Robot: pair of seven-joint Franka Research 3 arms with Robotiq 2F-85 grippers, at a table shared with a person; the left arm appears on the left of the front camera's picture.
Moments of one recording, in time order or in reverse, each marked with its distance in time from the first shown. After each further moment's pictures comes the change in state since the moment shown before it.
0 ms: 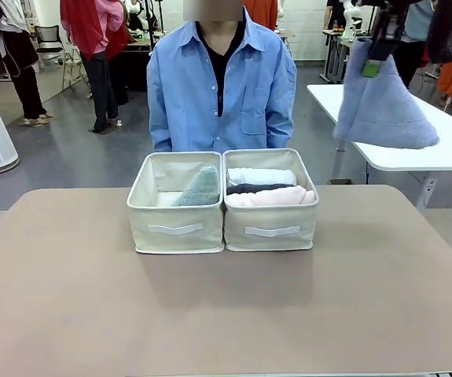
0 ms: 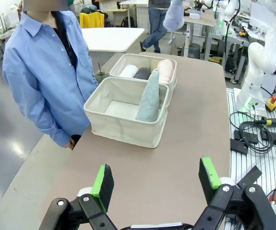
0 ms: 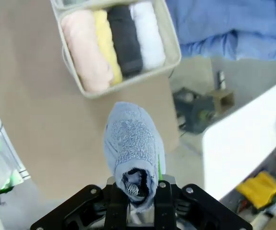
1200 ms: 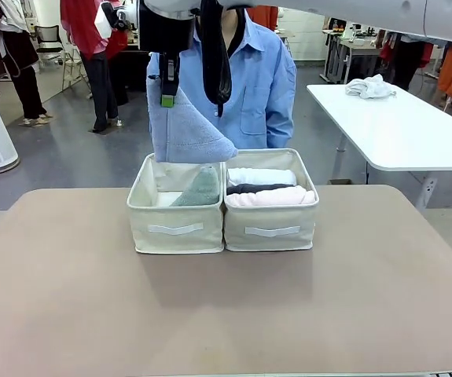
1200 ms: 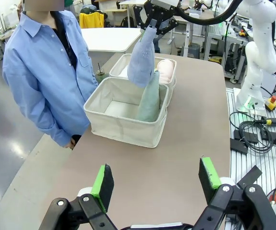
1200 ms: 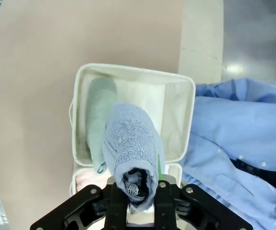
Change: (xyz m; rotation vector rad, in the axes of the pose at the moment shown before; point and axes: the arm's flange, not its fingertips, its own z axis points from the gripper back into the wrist) left arm 0.000 0.000 0.000 -0.001 0.001 -0.002; right arm 0.298 0.048 -0.087 0.106 -0.214 0.330
